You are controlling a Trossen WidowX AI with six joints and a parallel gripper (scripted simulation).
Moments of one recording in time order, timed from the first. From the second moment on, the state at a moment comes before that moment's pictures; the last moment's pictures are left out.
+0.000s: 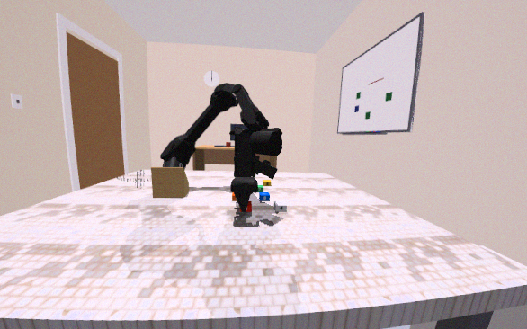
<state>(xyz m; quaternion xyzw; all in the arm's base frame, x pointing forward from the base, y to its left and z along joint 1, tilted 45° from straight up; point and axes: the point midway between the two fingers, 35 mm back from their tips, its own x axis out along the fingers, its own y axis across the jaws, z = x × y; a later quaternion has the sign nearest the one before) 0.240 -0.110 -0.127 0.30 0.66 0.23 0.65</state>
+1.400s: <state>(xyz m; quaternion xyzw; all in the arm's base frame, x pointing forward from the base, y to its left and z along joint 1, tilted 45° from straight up) 0.239 -0.110 -0.127 0.31 0.66 0.23 0.65</state>
